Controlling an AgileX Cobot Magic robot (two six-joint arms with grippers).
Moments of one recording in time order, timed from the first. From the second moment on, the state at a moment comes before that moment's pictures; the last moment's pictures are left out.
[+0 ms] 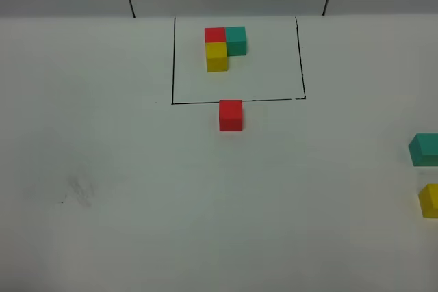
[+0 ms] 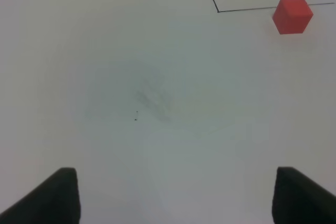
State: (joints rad) left arm -0.05 -0.01 -0.51 -0.13 1.08 0.05; right arm 0.00 -0.01 -0.50 -0.05 1.07 0.07
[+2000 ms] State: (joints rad) left arm -0.05 -0.01 -0.51 -0.13 1.08 0.05; right arm 0.03 1.62 -0.93 -0.10 0.64 0.14
